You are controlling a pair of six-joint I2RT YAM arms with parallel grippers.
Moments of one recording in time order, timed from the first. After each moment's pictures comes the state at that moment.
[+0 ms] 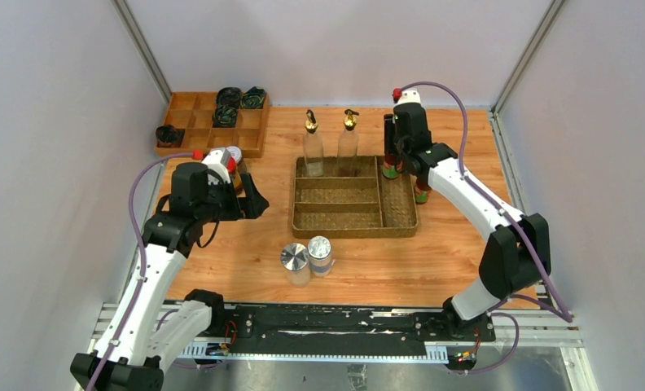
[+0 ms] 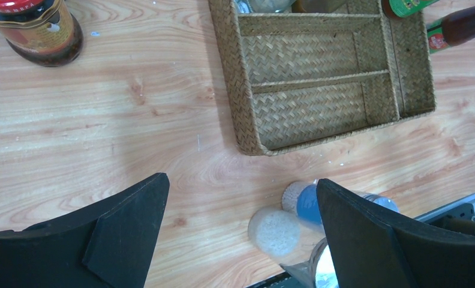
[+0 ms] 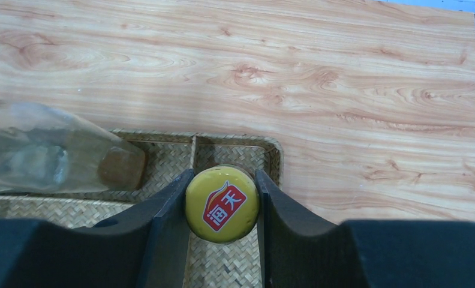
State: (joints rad) left arm -0.19 0.83 0.90 -0.67 0.25 -0.33; right arm 0.43 1.53 1.31 -0.27 0.33 0.11
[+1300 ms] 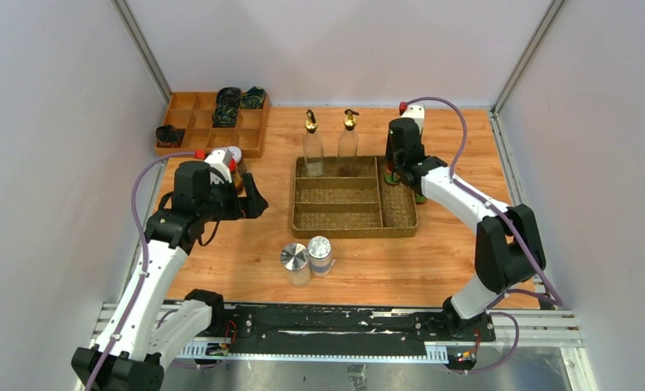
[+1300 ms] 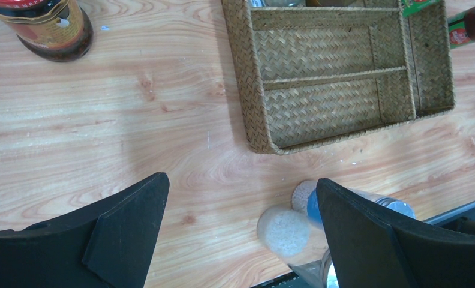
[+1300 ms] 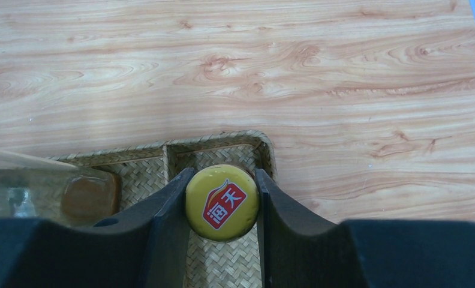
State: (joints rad) left arm -0.19 0.86 0.90 -0.68 0.23 -0.30; right arm 0.43 1.59 1.16 -0.06 0.48 0.22
